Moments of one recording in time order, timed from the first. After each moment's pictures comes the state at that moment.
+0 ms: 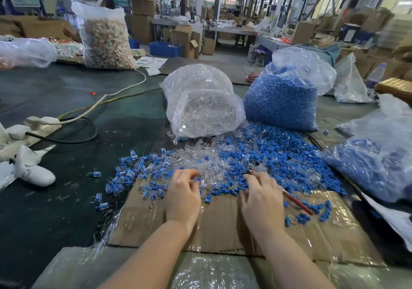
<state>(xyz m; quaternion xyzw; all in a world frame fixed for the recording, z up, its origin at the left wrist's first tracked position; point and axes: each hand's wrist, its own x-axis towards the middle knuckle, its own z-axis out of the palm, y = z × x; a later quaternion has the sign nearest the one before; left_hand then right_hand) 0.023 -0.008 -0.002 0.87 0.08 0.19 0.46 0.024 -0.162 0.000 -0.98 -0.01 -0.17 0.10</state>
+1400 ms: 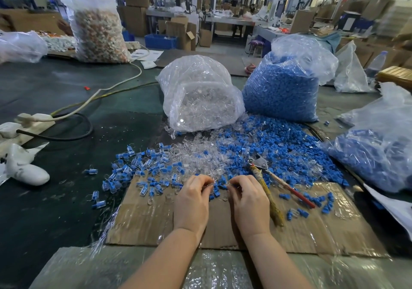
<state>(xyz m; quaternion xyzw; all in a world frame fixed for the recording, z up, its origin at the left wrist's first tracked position) 0.015 -0.022 -0.022 0.88 0.00 0.21 0.43 0.021 -0.143 -0.021 -0.92 -0.05 -0.25 0.30</state>
